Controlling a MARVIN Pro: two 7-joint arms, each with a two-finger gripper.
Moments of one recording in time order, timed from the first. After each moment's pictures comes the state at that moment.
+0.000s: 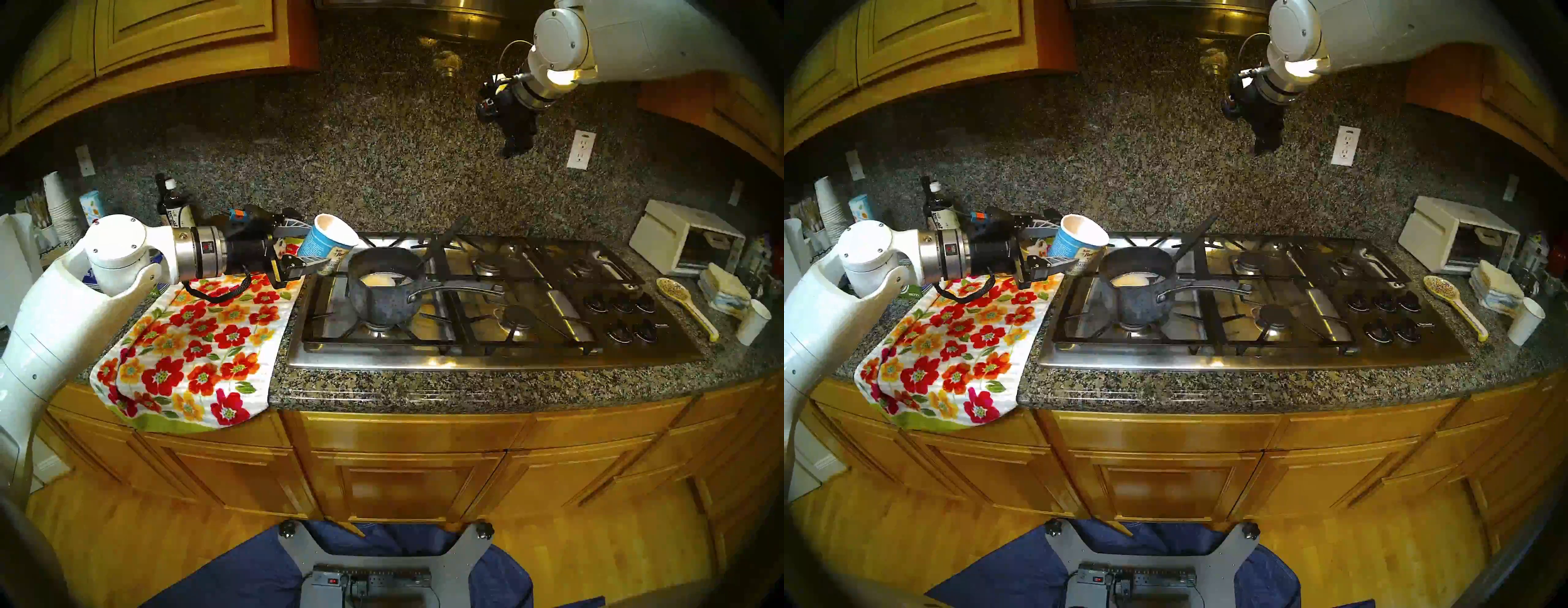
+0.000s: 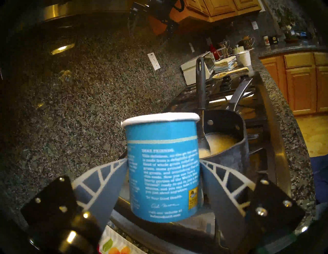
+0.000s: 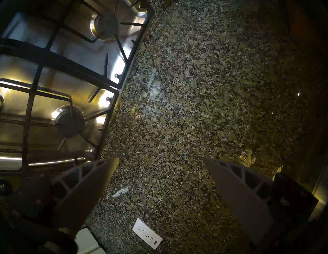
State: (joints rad) left arm 1.06 -0.53 -1.20 -1.68 -0.60 0.08 -0.76; right arm 0.93 -1.46 -1.42 -1.06 1.08 -0.16 0.44
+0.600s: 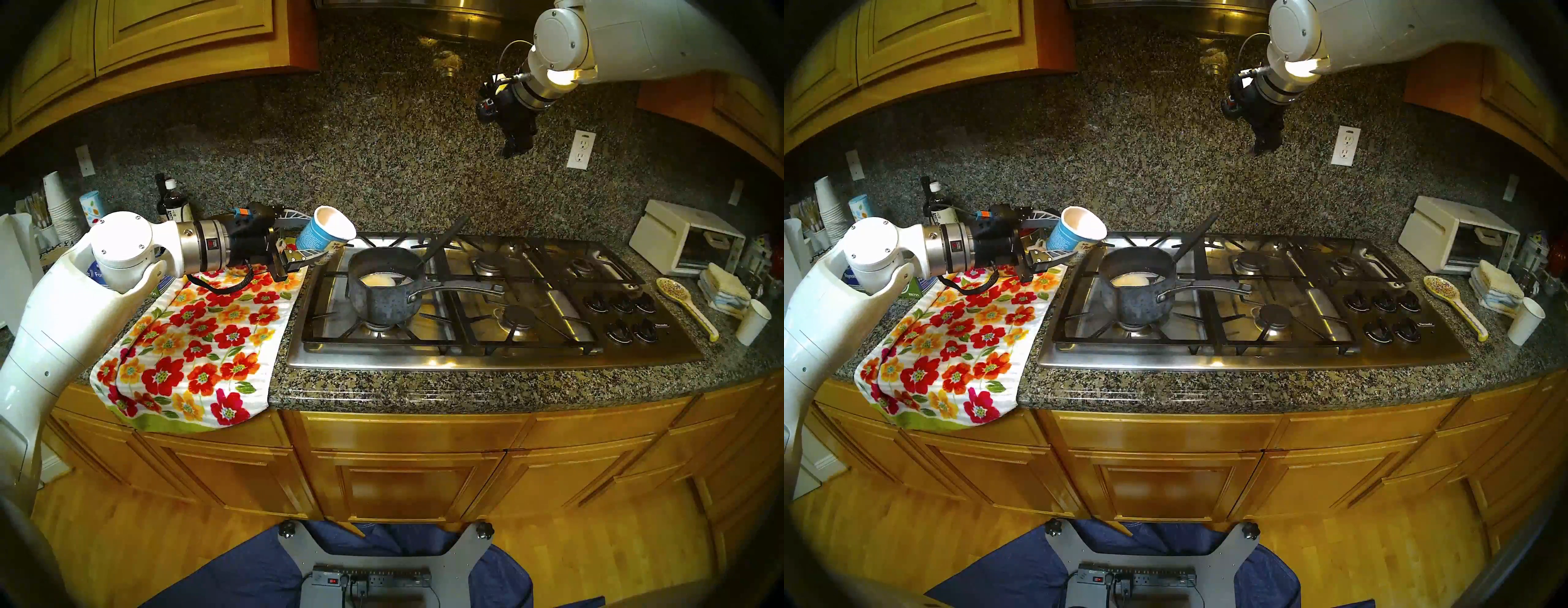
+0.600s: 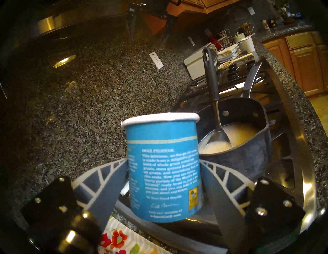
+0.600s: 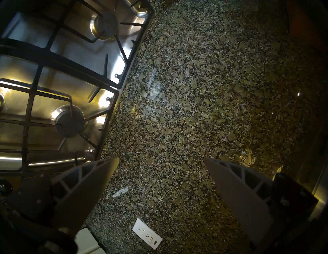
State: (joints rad) left arm 1.02 -0.57 -1.18 -1.65 -0.46 -0.01 -0.75; right arm 0.93 -1.46 -1.42 -1.06 1.08 -0.16 0.44
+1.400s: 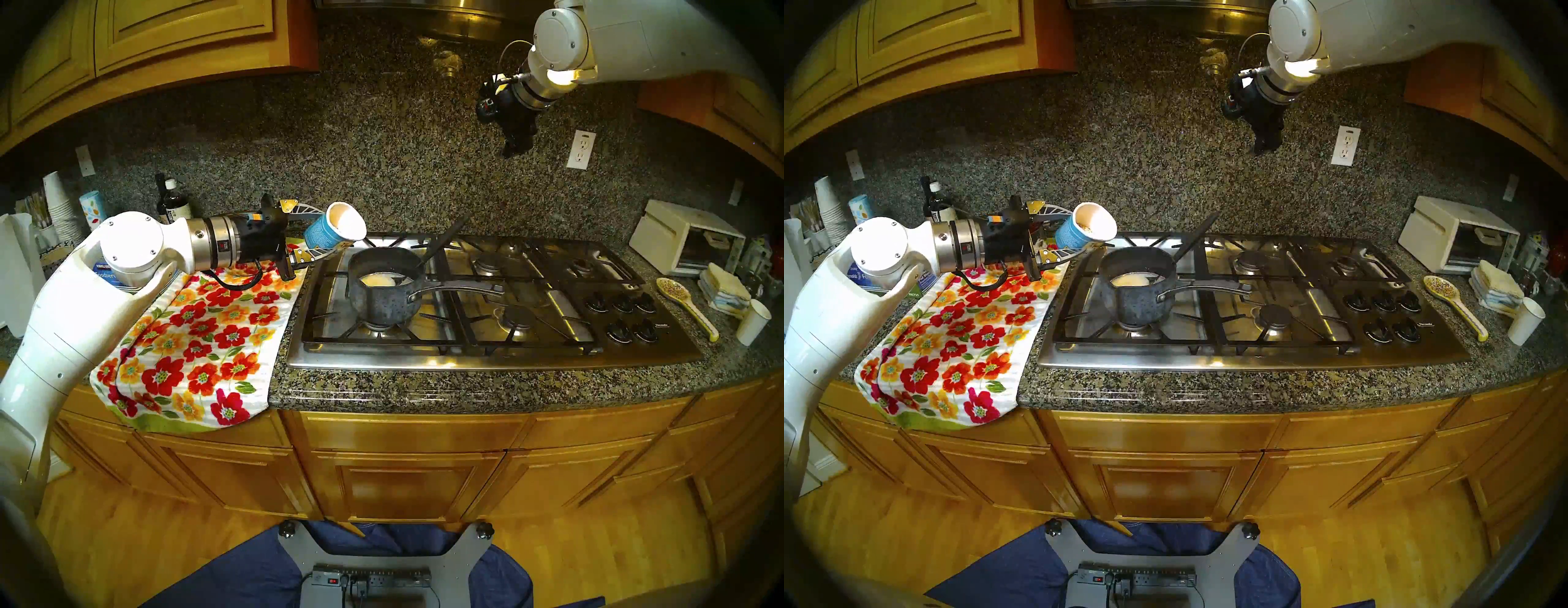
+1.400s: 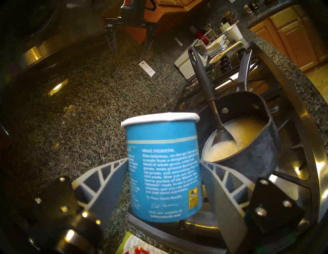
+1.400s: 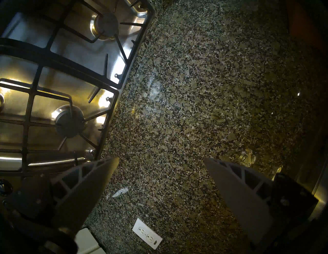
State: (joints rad) left arm 0.99 -0.61 -1.17 -1.64 -0.30 -0.12 -0.74; right arm 0.93 -1.46 -1.42 -1.06 1.08 -0.16 0.44
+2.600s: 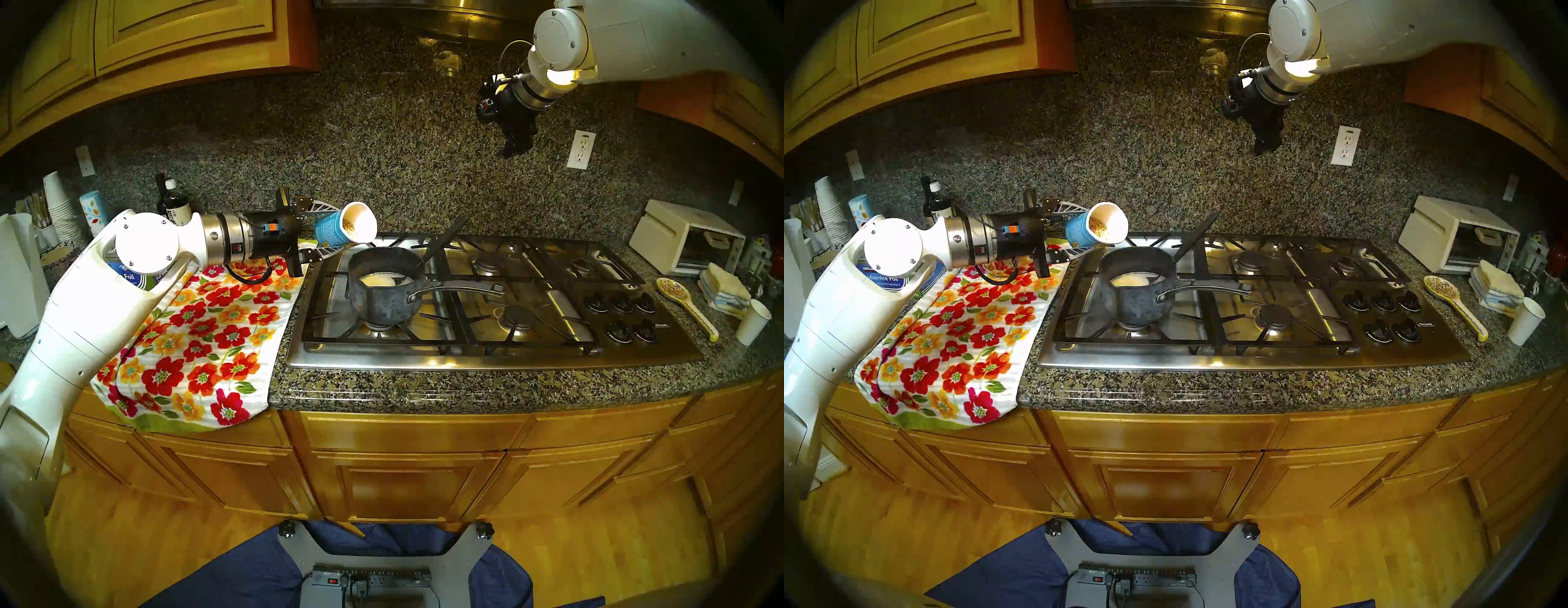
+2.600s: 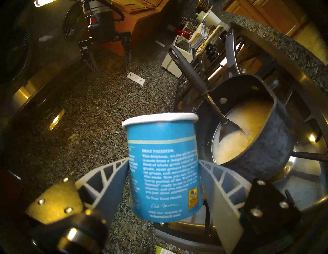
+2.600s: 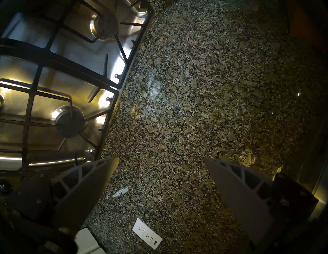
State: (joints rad) left arm 0.95 -0.67 -1.15 -1.62 -0.07 -0.30 -0.73; right arm 0.93 -1.46 -1.41 -1.06 1.08 -0.16 0.44
